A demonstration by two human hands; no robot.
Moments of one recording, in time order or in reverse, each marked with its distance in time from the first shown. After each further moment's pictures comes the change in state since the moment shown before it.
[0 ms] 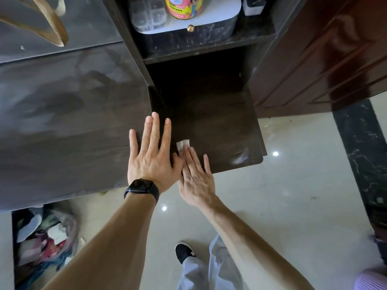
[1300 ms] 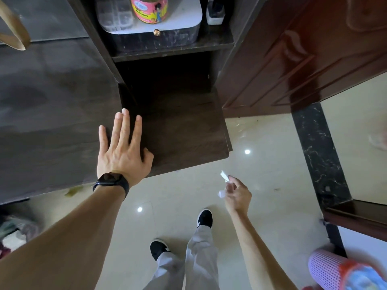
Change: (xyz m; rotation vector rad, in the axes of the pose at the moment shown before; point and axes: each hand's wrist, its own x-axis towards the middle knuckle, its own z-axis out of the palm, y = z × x) left_hand -0.001 0.001 -0.005 -0.033 -0.019 0.000; right_hand -0.108 0.134 -0.043 0.619 0.280 0.902
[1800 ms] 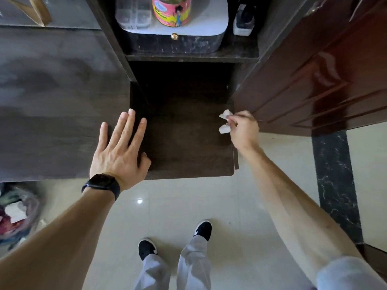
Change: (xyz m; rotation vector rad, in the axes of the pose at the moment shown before) left_hand 0.000 0.002 0.004 0.044 0.018 -0.024; right_hand 0.180 -0.162 0.005 -0.294 -0.075 -0.781
